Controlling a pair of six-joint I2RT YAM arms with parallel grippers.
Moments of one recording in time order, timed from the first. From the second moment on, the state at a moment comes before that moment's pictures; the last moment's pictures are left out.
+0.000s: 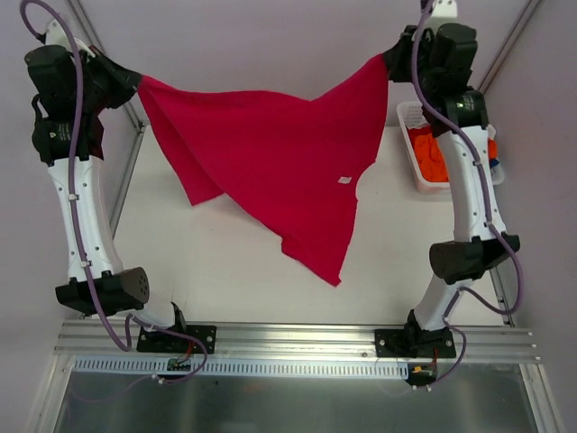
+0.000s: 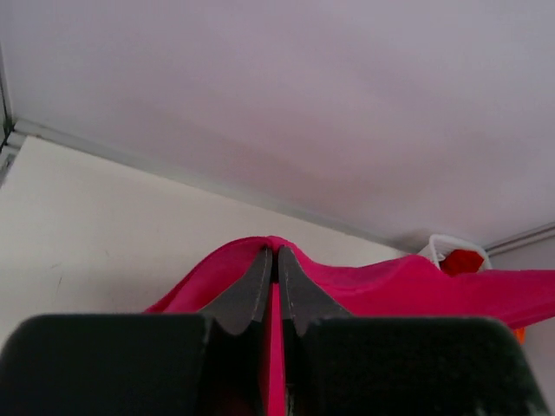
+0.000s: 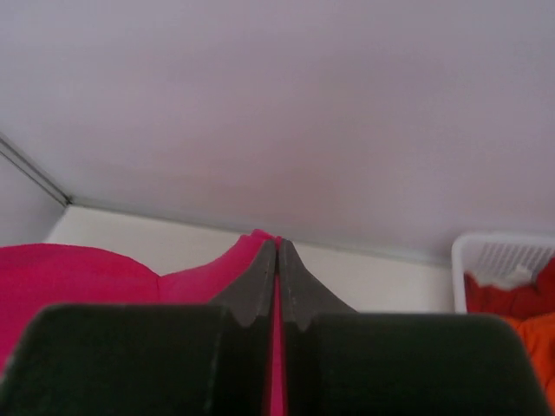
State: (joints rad) left arm 0.23 1.50 2.00 -0.69 0.31 -0.51; right arm 0.22 1.82 2.28 -0.59 -0.07 0.16
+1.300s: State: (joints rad) left arm 0.43 1.47 2.22 -0.82 0.29 -0.57; right arm 0.22 1.58 2.53 -0.54 -0.17 0.02
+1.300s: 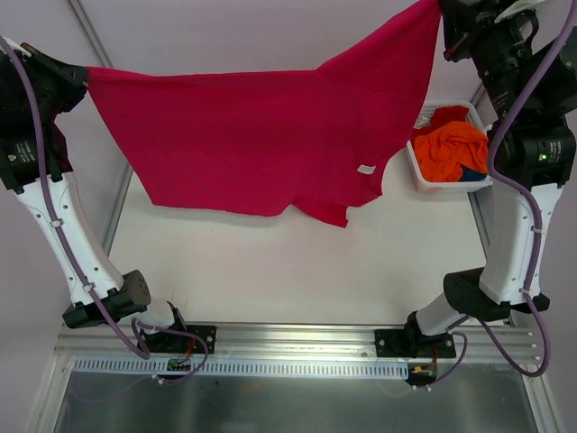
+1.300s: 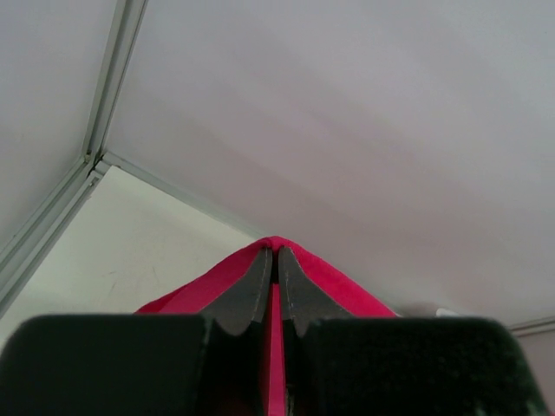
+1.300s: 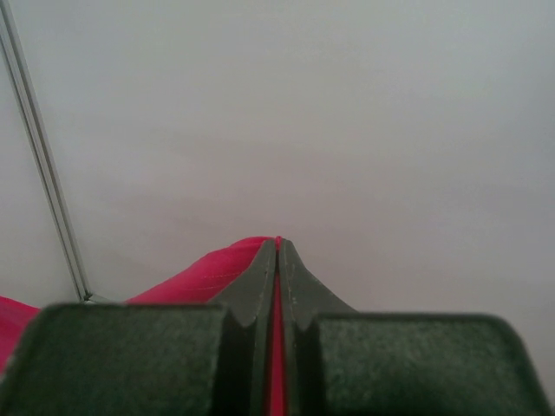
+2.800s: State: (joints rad) left arm 0.43 1.23 2.16 -0.93 0.31 -0.55; right arm 0.22 1.31 2.48 -0.72 -0.19 -0.05
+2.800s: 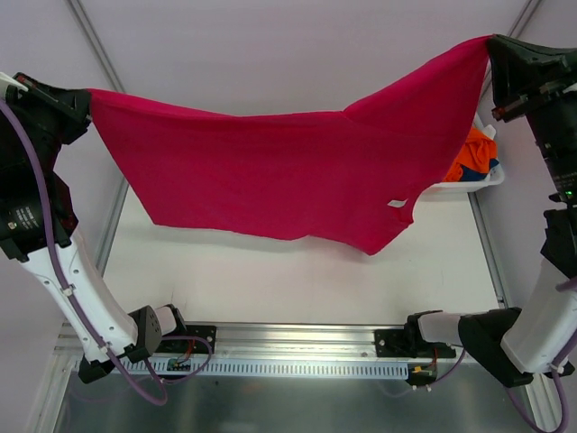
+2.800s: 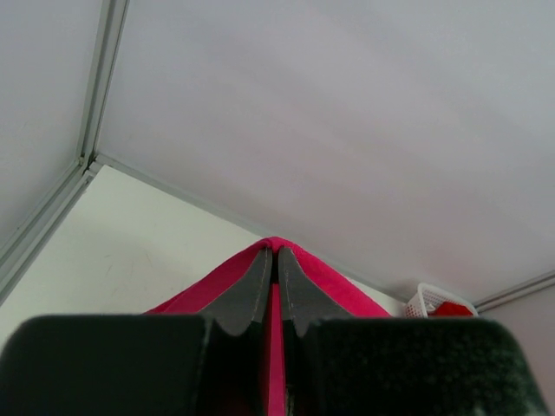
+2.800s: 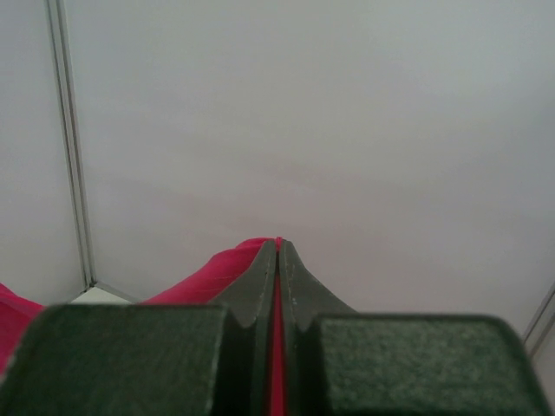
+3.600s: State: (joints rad) left arm 0.43 1.15 2.23 -0.99 0.22 -0.54; right arm 0.22 1.18 2.47 -0.76 -0.20 -0.07
